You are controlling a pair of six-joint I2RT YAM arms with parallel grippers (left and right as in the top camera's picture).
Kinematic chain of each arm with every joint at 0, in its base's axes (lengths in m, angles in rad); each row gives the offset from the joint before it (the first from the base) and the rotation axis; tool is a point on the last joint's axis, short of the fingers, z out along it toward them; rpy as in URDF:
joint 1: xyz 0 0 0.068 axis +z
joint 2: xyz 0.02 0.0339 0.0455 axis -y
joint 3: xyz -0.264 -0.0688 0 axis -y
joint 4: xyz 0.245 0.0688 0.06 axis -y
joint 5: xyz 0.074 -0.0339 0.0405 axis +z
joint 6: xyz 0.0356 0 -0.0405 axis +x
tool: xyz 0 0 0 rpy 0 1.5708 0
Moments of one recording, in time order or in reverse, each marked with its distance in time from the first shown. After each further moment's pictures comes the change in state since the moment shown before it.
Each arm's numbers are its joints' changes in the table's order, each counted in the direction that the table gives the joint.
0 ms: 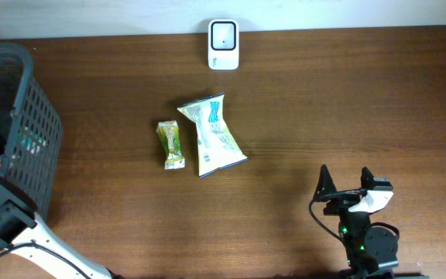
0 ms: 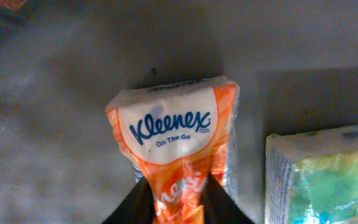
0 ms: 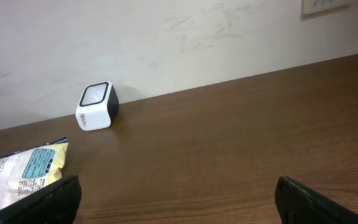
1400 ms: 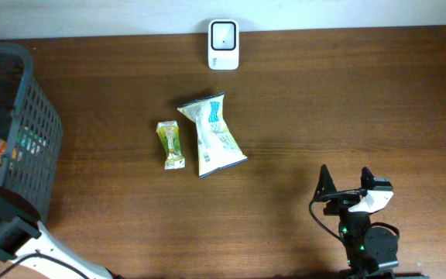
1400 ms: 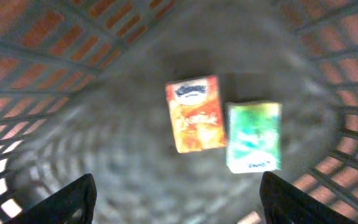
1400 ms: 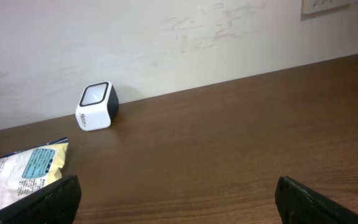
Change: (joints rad) left arm 0.002 0.138 0.207 -0.225 0.026 -0.036; right arm 0.000 0.000 0.000 0.000 0.000 0.000
